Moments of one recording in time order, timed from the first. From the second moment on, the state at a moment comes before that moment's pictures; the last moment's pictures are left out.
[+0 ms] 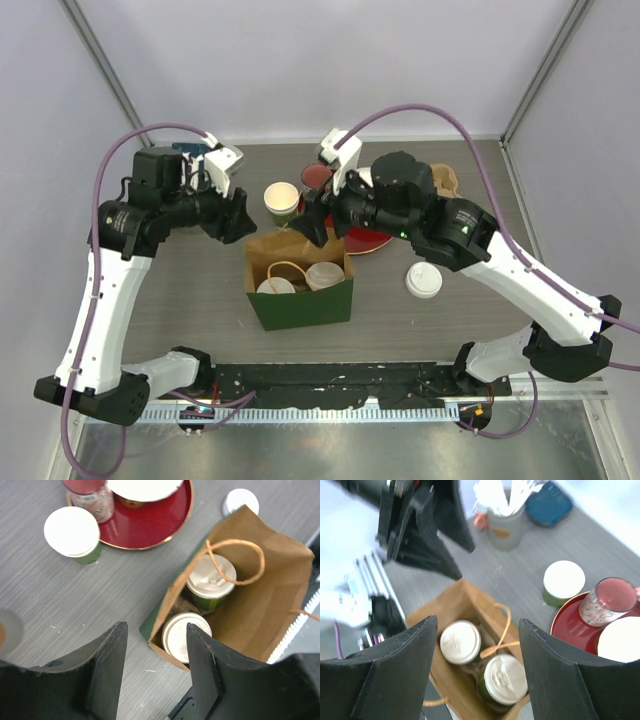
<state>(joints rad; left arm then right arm) -0.29 1.17 1.61 -1.13 0.53 0.26 1.03 1.35 1.71 -0.63 -0.05 0.06</state>
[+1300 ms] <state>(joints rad) -0.07 1.15 1.51 -0.94 0.08 -0.12 0.25 1.46 1.80 -1.13 0.32 0.72</state>
